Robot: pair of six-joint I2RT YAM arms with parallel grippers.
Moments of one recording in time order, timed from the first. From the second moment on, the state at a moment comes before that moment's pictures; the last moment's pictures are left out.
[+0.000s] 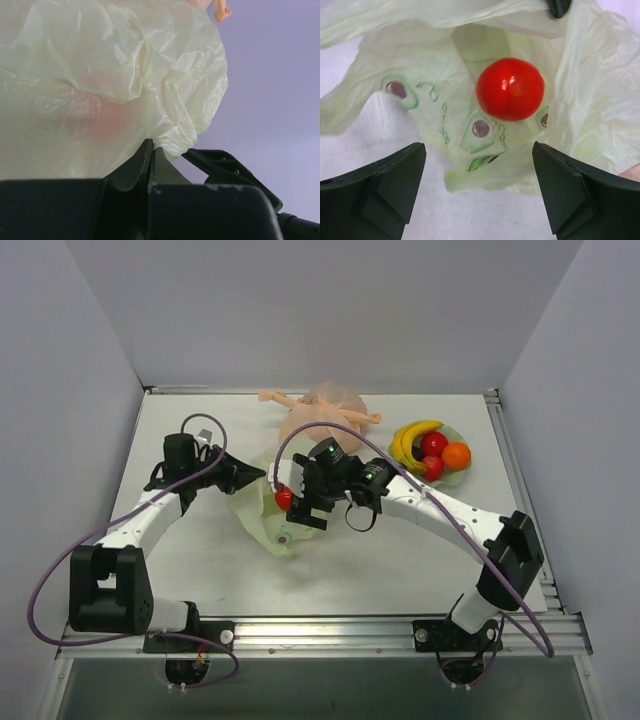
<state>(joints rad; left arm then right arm) -0.07 1.37 0.83 -0.07 0.72 -1.18 0.90 1.64 1.35 -0.49 -0.18 -0.54</state>
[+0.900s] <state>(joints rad) -0.06 1.39 0.83 0.01 0.74 -1.19 1.01 1.76 0.93 0.07 0.07 -1.03</state>
